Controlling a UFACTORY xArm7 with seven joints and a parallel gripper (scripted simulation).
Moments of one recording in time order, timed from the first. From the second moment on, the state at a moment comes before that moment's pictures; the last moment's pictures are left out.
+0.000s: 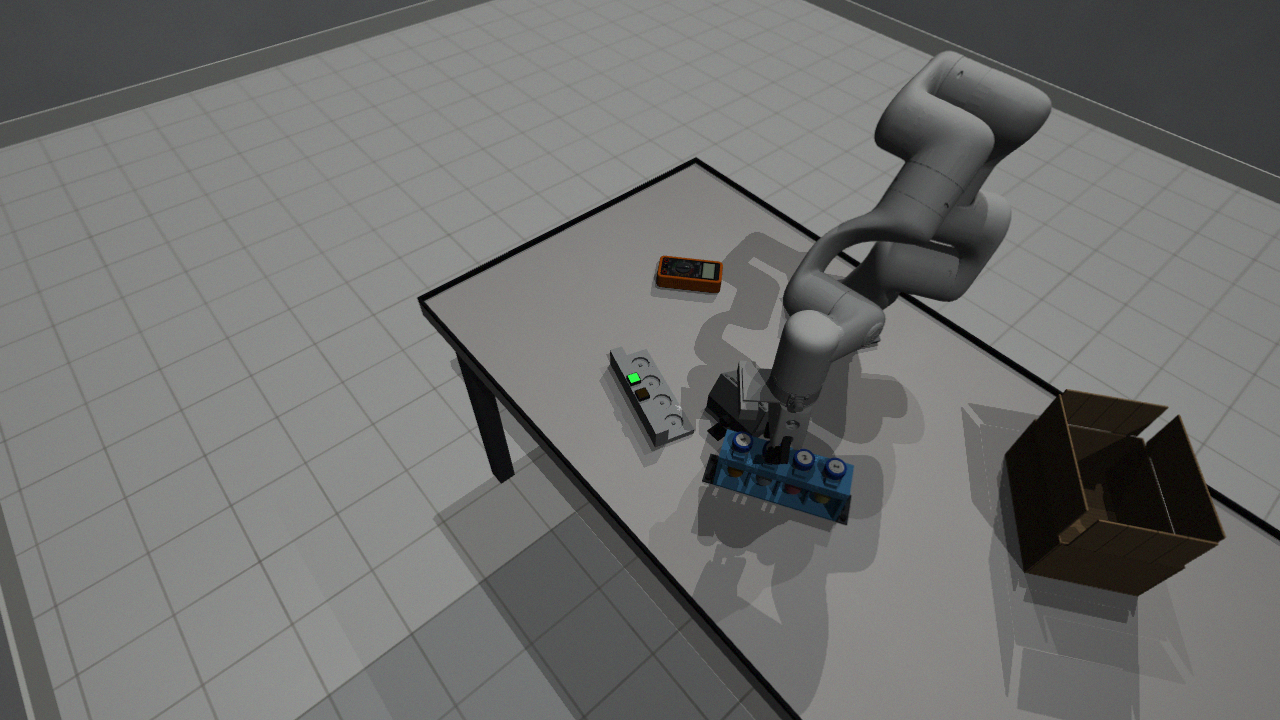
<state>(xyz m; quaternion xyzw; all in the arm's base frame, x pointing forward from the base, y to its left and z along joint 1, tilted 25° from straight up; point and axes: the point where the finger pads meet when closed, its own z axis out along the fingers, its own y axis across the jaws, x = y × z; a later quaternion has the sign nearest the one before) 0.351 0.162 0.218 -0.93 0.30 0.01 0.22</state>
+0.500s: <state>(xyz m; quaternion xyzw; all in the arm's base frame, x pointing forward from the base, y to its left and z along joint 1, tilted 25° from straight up) 0.352 0.165 0.212 -0.93 0.30 0.01 0.22</state>
